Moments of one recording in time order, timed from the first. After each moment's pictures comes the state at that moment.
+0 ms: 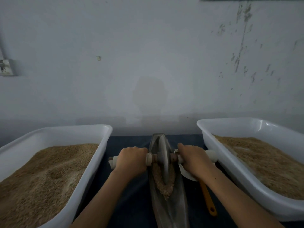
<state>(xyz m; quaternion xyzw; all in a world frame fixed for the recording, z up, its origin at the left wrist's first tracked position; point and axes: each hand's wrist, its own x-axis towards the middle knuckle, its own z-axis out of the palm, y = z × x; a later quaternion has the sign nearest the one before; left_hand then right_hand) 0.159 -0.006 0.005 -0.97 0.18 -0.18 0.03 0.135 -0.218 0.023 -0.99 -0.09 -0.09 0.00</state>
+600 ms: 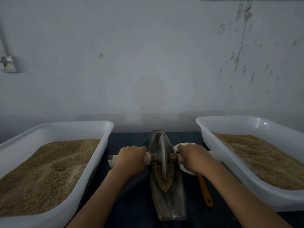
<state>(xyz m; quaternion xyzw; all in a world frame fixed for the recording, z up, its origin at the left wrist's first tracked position) 0.145 -0.002 0.001 -0.97 0.18 -0.17 0.02 0.127 -0.210 0.048 -0.99 -0.07 0.10 -0.06</state>
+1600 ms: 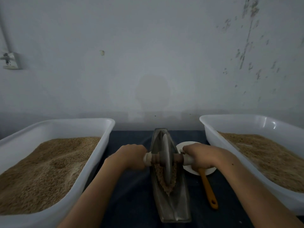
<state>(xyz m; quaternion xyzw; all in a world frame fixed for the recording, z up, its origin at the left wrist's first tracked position) 0.148 0.001 0.025 -0.98 0.20 0.07 -0.04 0.118 -0.228 0.053 -0.98 -0.12 0.14 0.00</state>
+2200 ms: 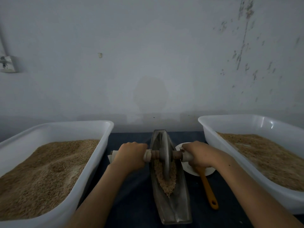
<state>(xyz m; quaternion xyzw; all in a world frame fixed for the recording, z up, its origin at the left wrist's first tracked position) 0.148 -0.001 0.014 -0.97 0.20 -0.14 0.02 0.124 -0.231 0.045 -0.99 -0.12 0.06 0.02</state>
